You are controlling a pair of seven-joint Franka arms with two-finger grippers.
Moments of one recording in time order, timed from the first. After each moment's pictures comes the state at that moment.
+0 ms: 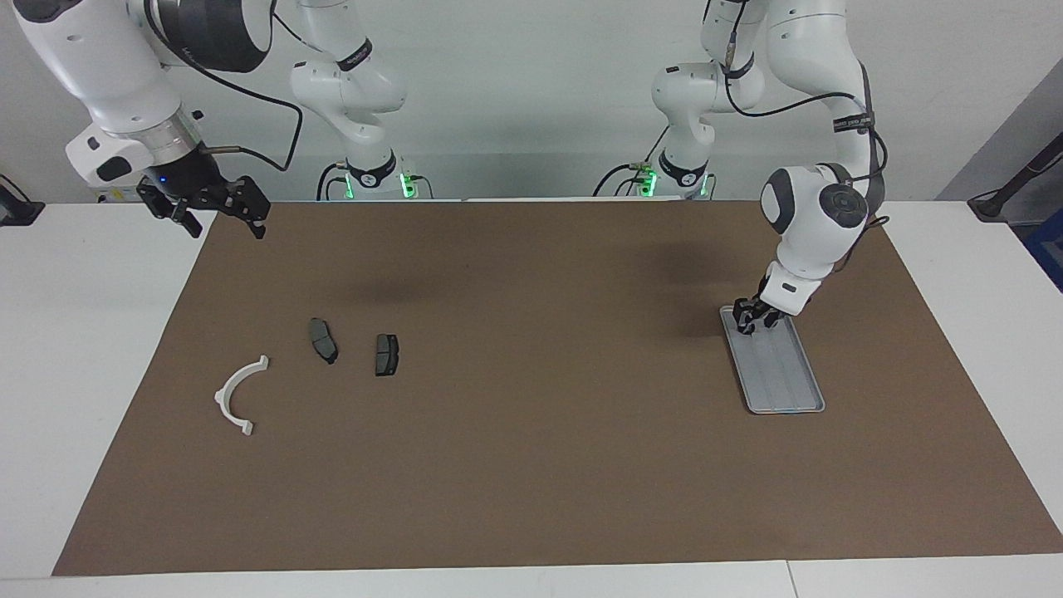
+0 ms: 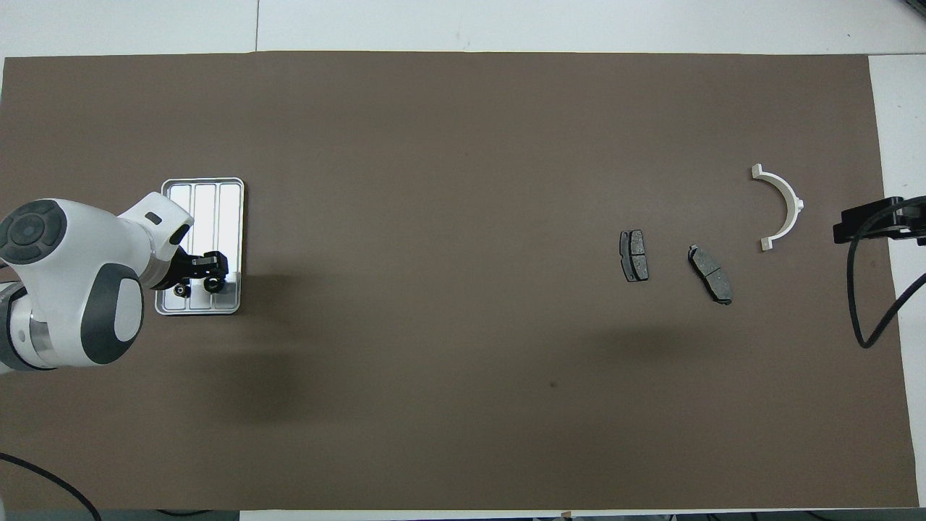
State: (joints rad) left arm -0.03 0.11 0.00 -2.23 0.01 2.32 -0.14; right arm -0.09 -0.04 -0.02 -1.68 -0.01 1.61 -0.05
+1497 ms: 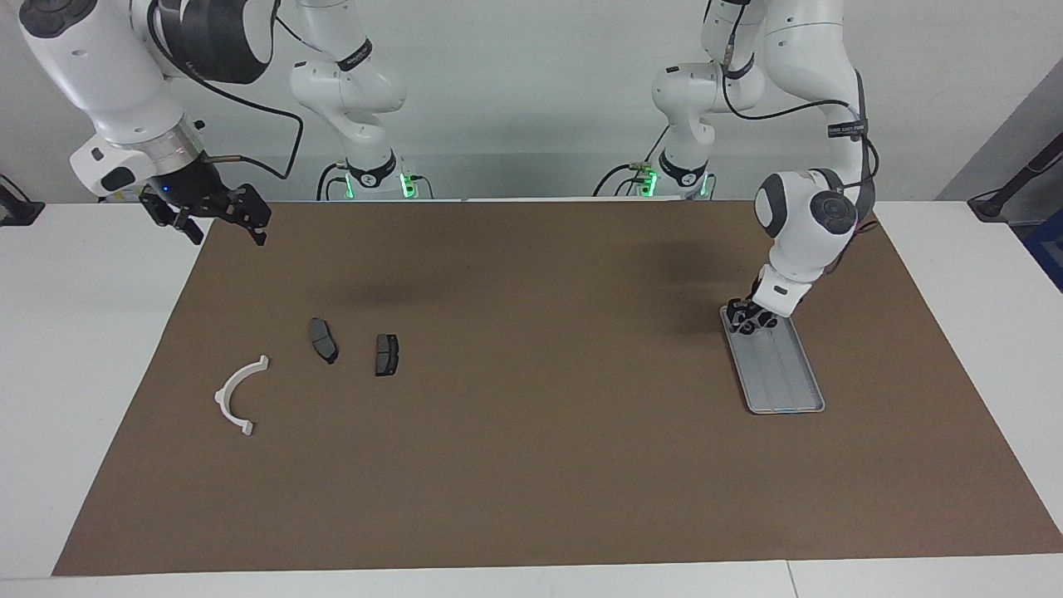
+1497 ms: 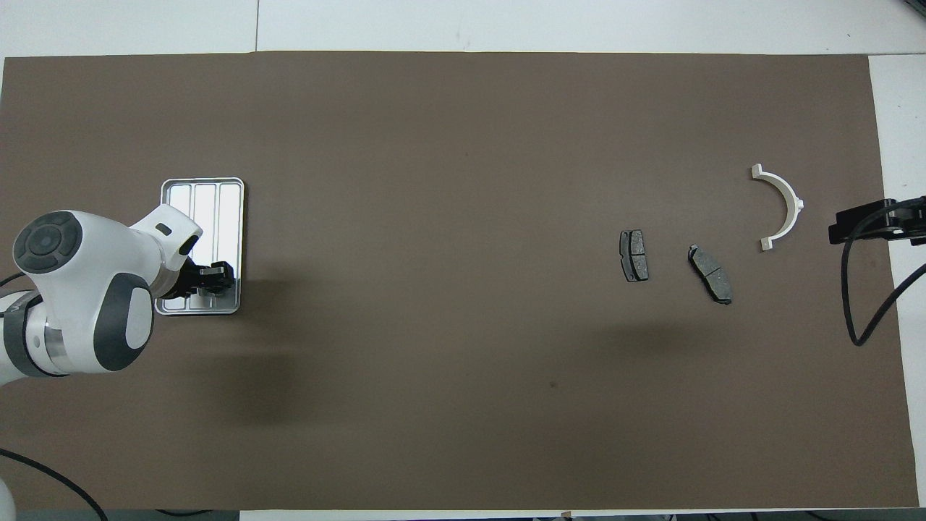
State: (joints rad) left arm -0.03 0.11 0.00 -2.28 0.01 2.35 -0.14; right arm -0.10 -0.04 -0.02 -1.71 -0.01 1.63 -0.06
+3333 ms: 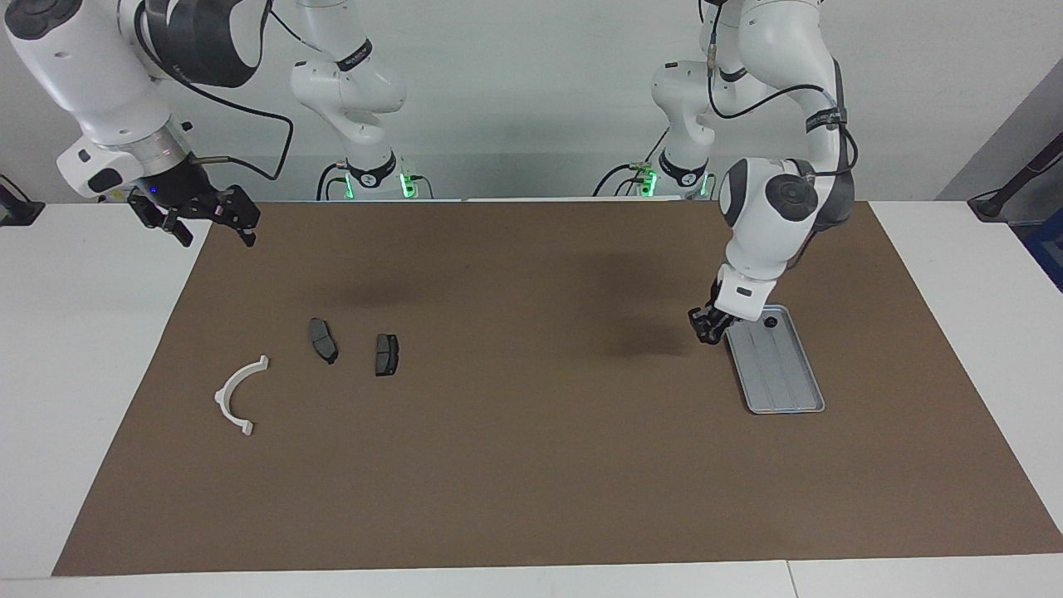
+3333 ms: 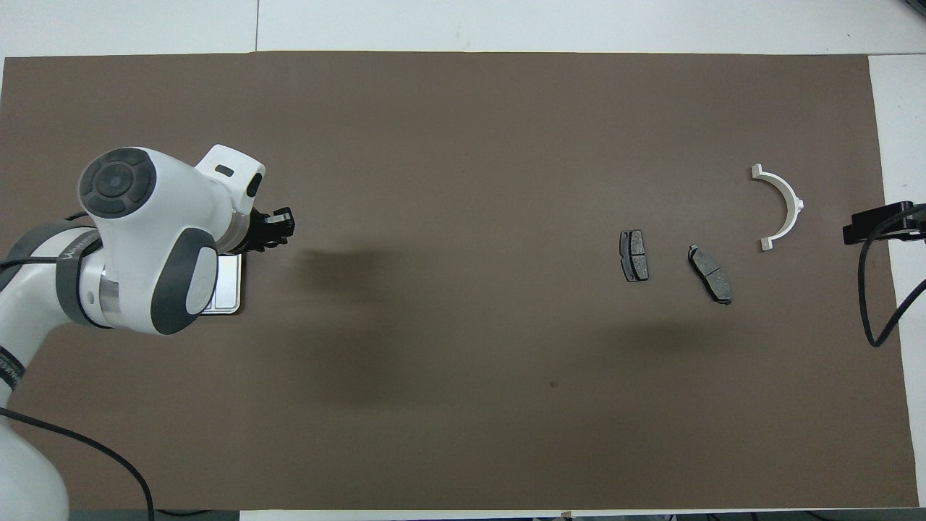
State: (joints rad) left arm -0.26 0.17 -0.02 -2.01 -0.02 2.20 -0.55; right arm -0.14 -0.04 -0.02 -1.72 -0.01 1.66 -0.13
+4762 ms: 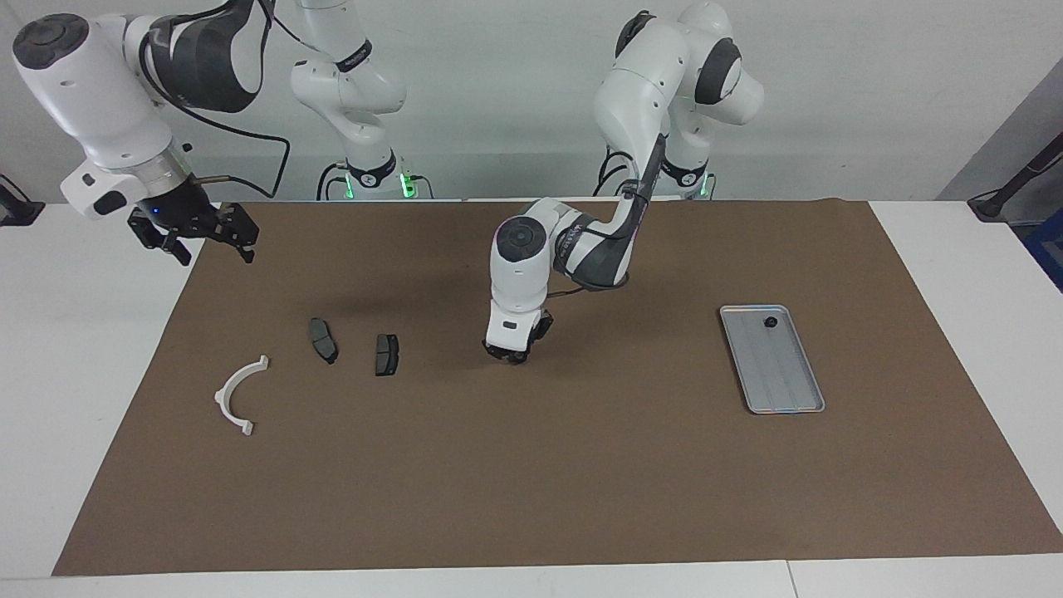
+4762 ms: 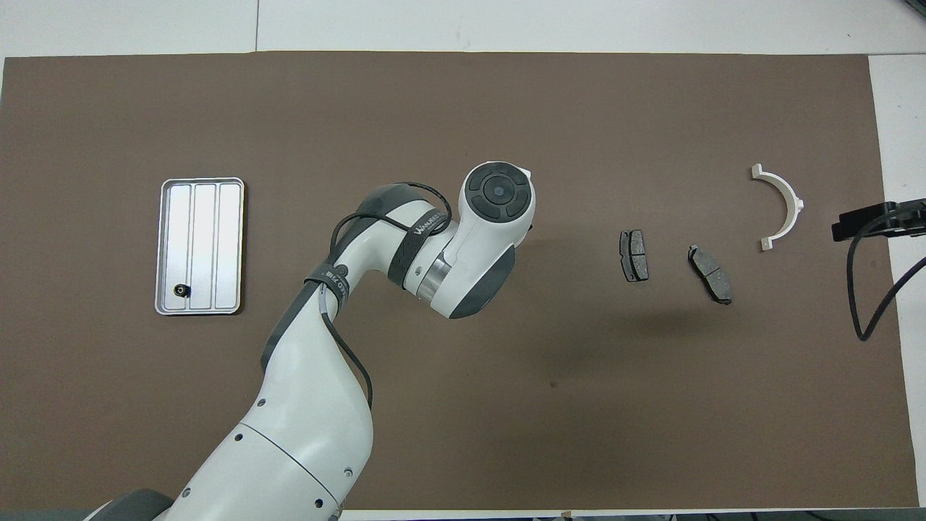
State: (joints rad) left arm -0.74 0.68 0.00 -1.38 -0.05 2.06 -1.15; right arm -0.15 -0.02 -0.01 -1.76 -0.01 1.72 -0.19
